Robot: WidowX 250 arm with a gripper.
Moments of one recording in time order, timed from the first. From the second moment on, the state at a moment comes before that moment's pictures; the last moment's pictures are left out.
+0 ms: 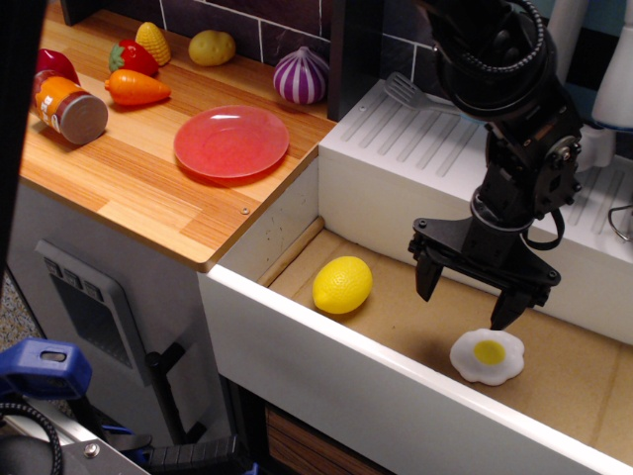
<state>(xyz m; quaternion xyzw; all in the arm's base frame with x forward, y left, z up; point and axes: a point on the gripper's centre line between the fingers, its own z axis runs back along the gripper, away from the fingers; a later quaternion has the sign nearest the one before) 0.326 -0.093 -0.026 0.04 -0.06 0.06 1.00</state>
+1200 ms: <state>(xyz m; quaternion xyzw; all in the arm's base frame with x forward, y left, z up) 0.333 0.006 -0.033 0.09 -0.05 -0.05 0.99</state>
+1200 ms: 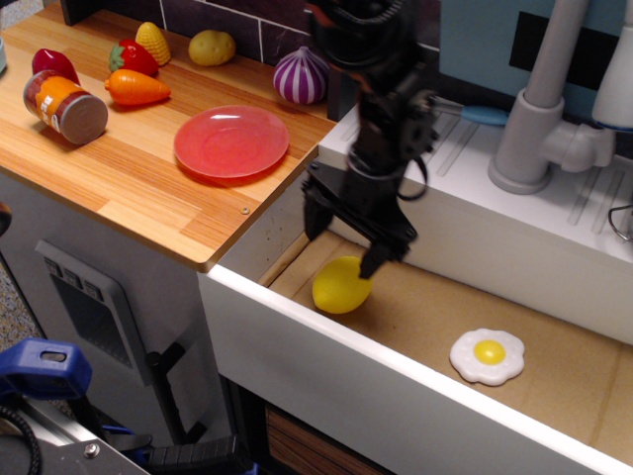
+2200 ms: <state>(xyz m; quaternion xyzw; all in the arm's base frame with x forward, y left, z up) 0.329 0.013 -0.070 0.04 -0.07 -0.06 1.00</state>
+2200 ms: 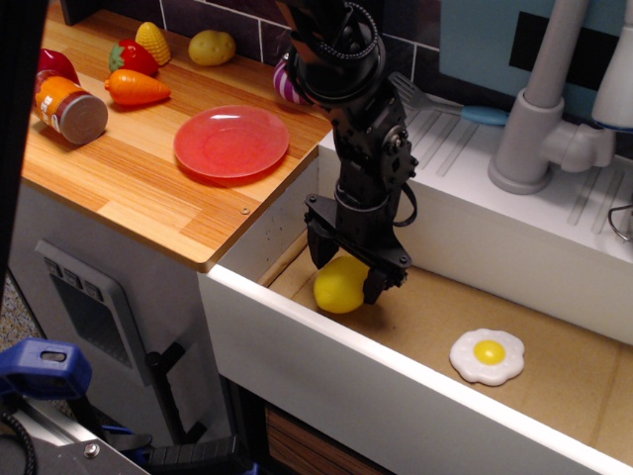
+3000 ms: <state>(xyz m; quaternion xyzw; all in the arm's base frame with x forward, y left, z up) 0.311 0.020 -0.032 0.09 -0.03 -0.03 1.00</state>
